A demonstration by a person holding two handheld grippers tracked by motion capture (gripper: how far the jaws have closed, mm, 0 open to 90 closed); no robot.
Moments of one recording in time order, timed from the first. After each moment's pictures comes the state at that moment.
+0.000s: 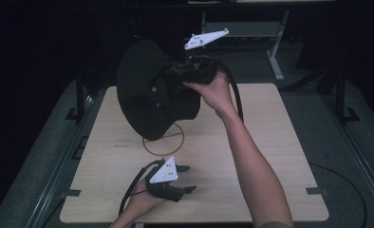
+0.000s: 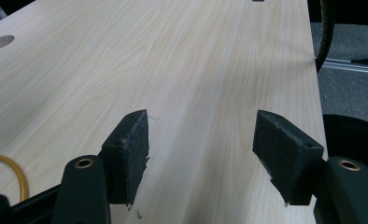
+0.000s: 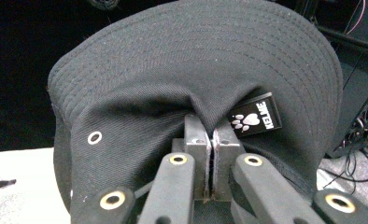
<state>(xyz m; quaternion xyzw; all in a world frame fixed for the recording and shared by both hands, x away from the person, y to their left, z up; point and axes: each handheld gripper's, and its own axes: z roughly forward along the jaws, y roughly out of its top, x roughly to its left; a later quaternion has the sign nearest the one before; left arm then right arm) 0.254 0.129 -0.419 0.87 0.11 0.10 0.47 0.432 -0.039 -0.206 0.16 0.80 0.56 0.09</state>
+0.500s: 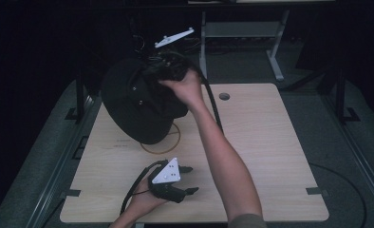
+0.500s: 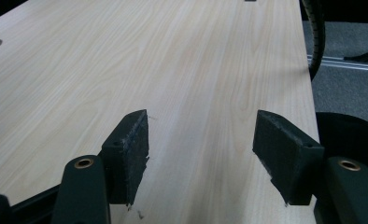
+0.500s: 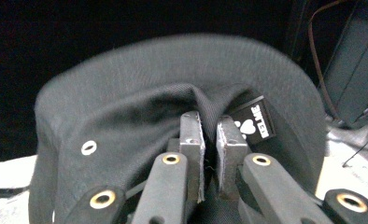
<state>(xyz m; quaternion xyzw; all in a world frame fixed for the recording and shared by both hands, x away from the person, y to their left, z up) 0.253 0.122 -0.419 0.87 0.09 0.10 0.47 0.469 0.033 -0.226 0.22 0.82 0.53 0.04</state>
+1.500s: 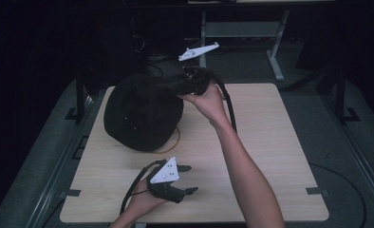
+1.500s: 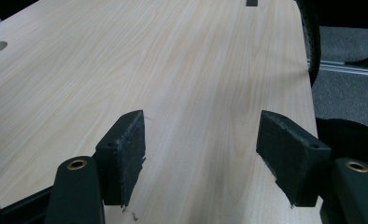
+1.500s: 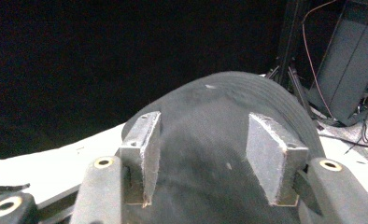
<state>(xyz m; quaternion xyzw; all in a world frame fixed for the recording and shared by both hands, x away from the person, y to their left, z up) 0.254 0.127 -0.418 0.87 0.11 0.10 0.48 0.439 -0.028 -0.245 0.22 0.81 0.55 0.05</state>
